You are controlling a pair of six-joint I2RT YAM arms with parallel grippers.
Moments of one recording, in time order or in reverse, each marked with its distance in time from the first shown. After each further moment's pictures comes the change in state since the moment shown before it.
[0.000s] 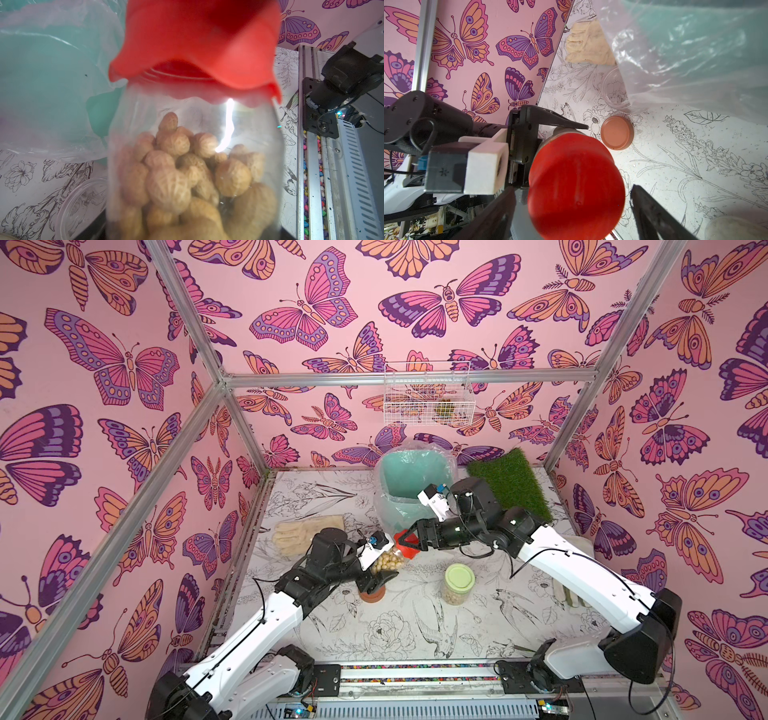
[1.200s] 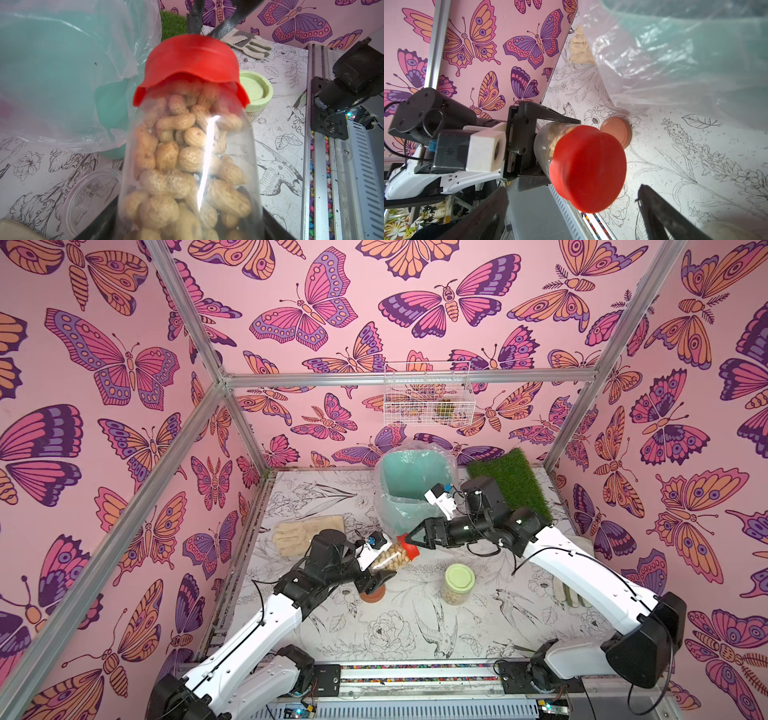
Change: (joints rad) left arm 0.006 -0.023 -0.015 0.005 -0.030 -0.012; right arm -0.093 -0.044 -0.106 0.072 -0.106 -0.035
